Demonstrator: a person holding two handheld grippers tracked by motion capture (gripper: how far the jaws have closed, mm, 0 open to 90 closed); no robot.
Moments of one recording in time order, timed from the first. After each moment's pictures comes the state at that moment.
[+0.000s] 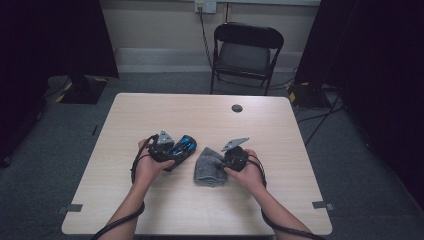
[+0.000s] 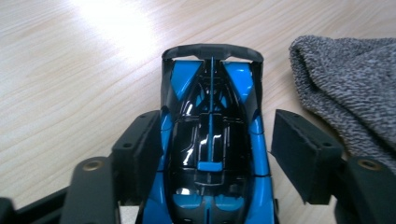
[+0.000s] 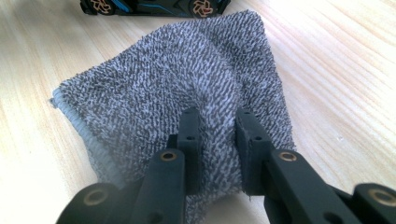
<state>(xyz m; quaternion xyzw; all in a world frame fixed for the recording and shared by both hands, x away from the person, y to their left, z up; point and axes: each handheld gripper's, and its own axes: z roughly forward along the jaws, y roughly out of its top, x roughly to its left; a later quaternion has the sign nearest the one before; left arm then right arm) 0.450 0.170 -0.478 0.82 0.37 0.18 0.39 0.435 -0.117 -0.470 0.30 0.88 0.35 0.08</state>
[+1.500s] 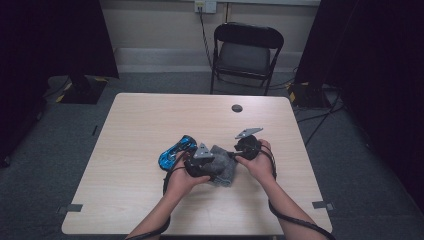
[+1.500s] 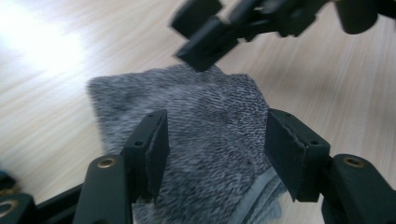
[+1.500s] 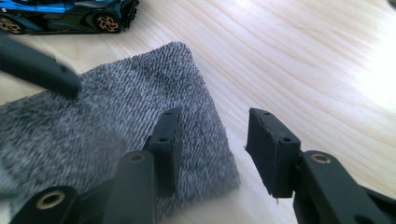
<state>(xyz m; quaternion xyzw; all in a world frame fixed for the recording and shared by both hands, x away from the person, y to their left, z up) 0.409 0.056 -0.473 0.85 0.28 0.10 0.44 0.464 -0.153 -0.457 0.36 0.86 0.33 0.14</state>
